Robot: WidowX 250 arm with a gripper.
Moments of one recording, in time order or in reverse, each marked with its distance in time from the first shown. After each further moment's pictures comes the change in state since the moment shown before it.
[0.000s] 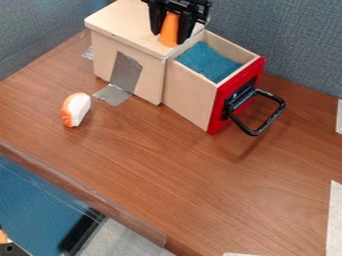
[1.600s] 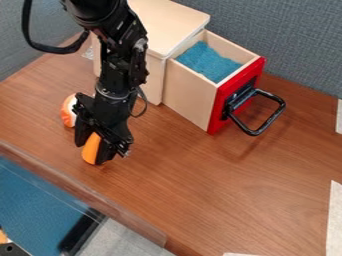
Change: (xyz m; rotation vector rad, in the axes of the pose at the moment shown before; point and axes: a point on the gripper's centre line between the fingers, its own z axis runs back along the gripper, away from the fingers) arm -0.158 0.017 -0.099 0.154 0.182 -0.197
